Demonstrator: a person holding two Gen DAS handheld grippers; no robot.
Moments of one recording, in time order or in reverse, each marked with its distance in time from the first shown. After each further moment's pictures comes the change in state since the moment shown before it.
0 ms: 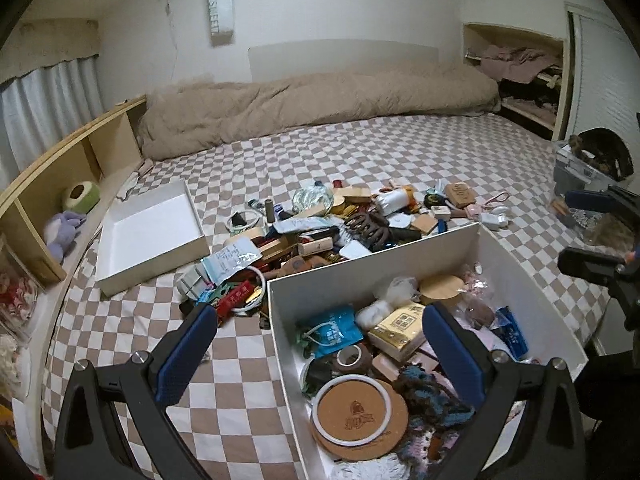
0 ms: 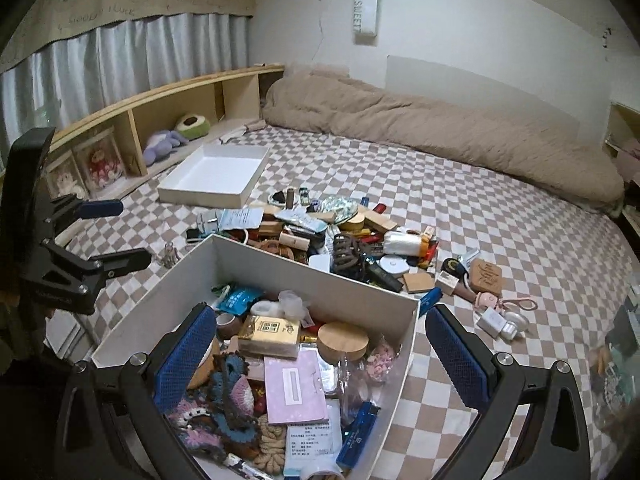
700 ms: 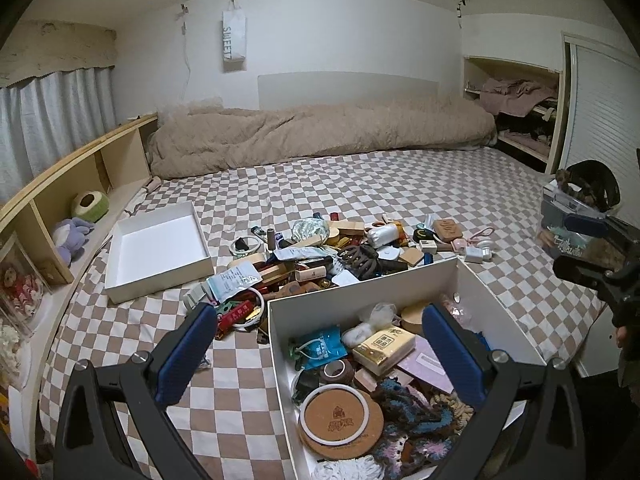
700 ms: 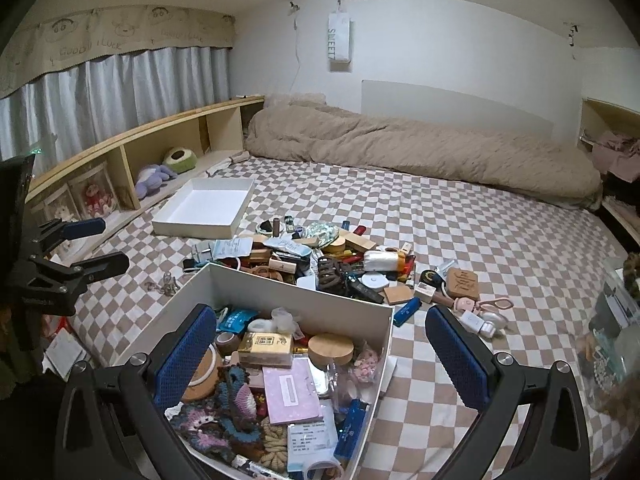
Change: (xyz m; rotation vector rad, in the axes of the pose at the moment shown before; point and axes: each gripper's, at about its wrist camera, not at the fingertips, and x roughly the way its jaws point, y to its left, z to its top) left arm -0.048 -0.002 0.006 -0.043 -0.100 -0.003; right arm -0.048 -0.007 -0.004 0.070 -0.095 -0.042
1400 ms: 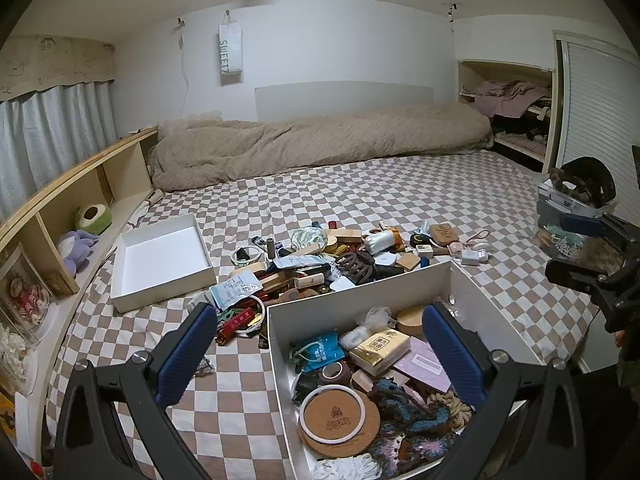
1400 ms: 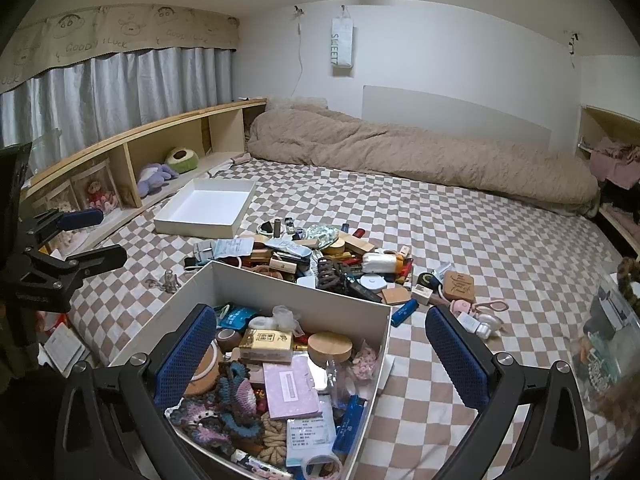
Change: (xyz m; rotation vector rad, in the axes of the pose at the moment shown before) left arm -0.016 -0.009 0.000 0.023 -0.030 0.009; right arm -0.007 0.007 -0.005 -0.023 -0.010 -0.011
